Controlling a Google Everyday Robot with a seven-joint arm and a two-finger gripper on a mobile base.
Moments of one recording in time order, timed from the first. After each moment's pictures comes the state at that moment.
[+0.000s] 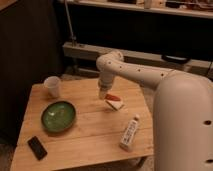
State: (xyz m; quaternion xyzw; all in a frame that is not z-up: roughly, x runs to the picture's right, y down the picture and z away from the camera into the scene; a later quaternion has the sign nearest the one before) arm -0.010 0.024 0.846 -0.31 -0.03 0.15 0.94
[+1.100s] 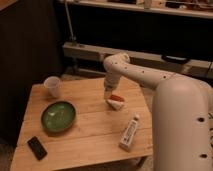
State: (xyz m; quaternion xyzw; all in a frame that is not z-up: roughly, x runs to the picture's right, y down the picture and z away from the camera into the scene) arm 0.017 0.027 0.874 -0.32 -0.04 0.16 0.93
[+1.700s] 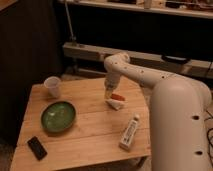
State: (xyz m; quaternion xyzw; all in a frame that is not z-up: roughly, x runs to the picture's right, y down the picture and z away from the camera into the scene) arm 0.021 0.024 0.885 -0.32 -0.03 0.16 0.94
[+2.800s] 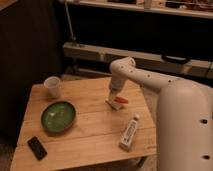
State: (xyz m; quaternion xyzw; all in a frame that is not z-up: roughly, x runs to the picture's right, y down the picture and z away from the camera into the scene) arm 0.045 0.042 0.890 -0.32 -0.04 0.18 0.93
